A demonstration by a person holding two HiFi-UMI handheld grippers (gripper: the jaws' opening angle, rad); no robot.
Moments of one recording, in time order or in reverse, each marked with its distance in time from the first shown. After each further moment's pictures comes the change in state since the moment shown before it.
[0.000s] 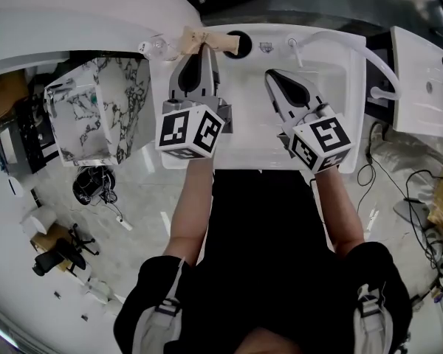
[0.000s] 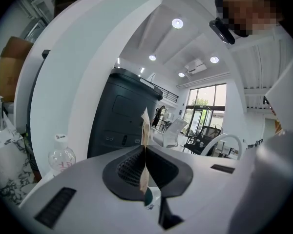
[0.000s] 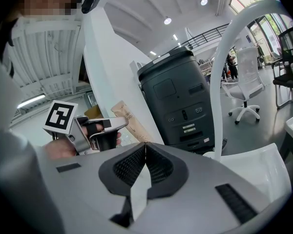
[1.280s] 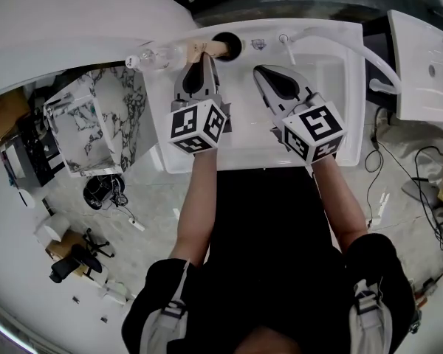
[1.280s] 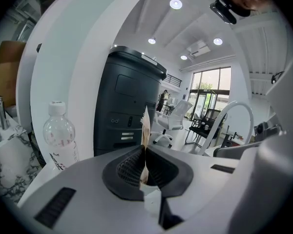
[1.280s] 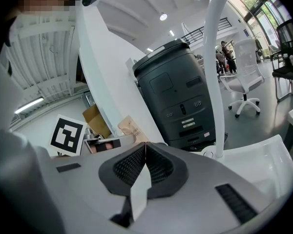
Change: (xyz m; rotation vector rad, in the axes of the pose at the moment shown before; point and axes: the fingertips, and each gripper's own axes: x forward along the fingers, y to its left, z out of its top) left arm 0.024 0.022 -0.071 0.062 0.175 0.059; right arm 0.021 -0.013 -0.012 0.043 0.028 0.007
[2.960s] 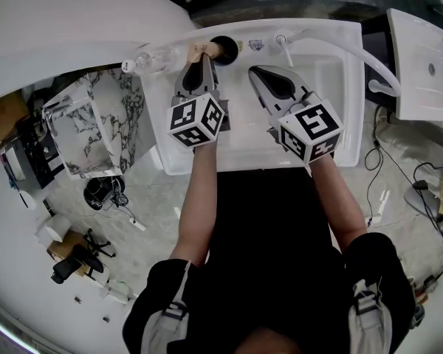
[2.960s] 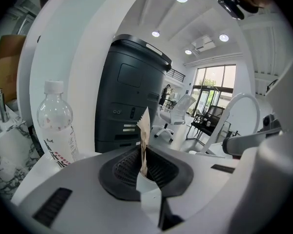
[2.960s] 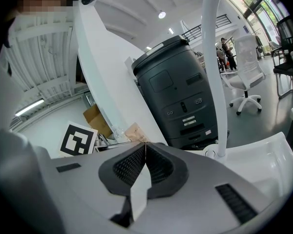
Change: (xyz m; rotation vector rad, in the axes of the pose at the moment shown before) left arm 0.019 0.011 -0.028 -0.032 0.082 0.017; right arm 0.007 -0.003 -0.003 0.019 0.018 0.017
